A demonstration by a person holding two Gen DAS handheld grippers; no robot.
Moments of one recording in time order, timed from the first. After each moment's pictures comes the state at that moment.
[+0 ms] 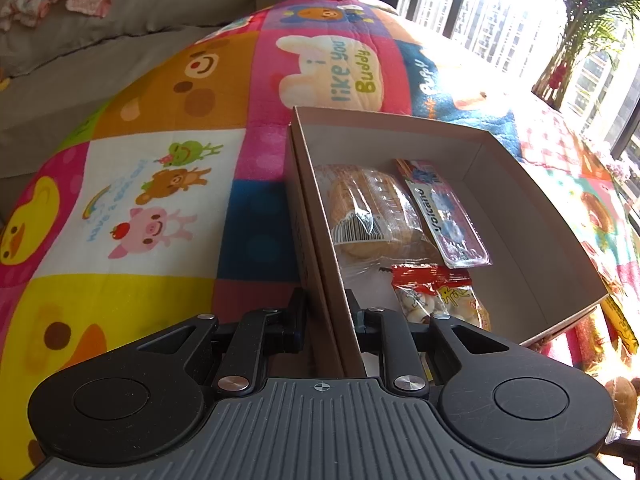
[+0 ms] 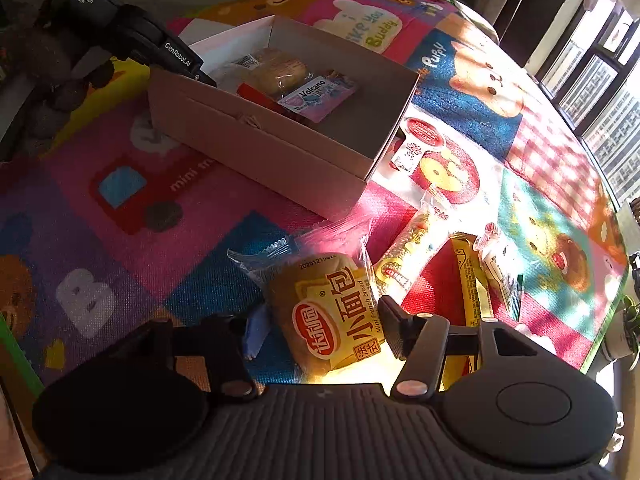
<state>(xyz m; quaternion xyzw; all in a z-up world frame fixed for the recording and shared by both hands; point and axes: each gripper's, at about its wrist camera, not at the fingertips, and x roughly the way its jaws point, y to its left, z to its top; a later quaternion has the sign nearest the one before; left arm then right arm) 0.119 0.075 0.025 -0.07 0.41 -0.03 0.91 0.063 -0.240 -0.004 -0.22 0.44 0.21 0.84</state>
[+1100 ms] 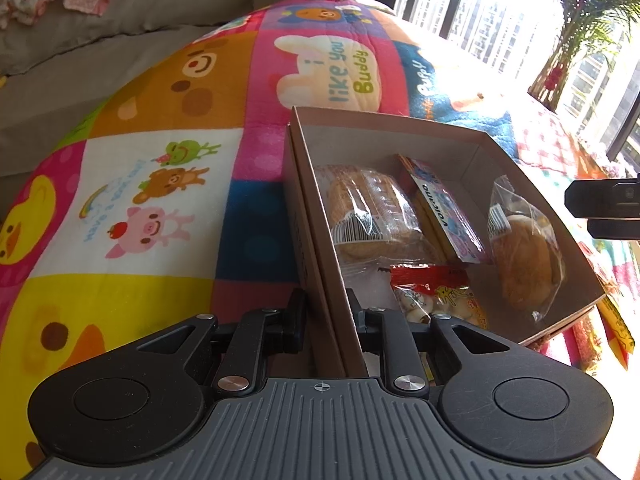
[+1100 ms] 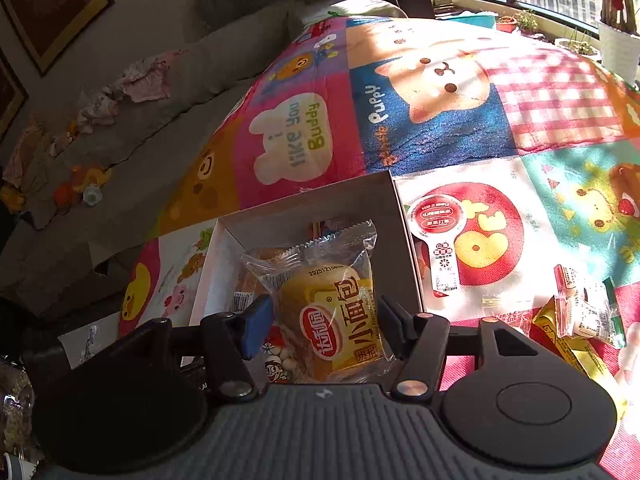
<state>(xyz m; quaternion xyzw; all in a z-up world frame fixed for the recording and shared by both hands) 0.118 0.075 0.023 -0.07 0.41 -0.04 0.91 0.180 -0.214 0.050 0.11 0.42 0.17 0.88</state>
